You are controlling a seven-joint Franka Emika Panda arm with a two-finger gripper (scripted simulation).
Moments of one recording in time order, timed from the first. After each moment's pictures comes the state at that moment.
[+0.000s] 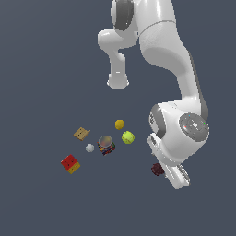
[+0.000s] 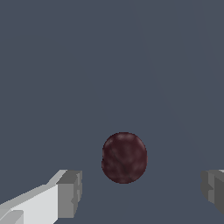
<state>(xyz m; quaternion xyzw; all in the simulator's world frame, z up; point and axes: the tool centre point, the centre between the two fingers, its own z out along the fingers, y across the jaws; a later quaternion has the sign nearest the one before) 0.140 0.178 0.089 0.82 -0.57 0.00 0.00</state>
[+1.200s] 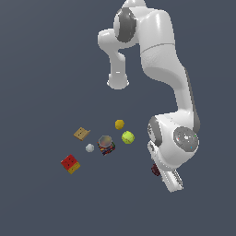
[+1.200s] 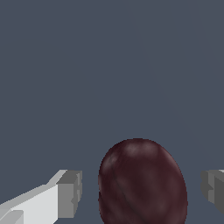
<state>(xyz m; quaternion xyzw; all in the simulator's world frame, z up) 0.141 0.185 0.029 0.80 -0.60 0.00 0.00</state>
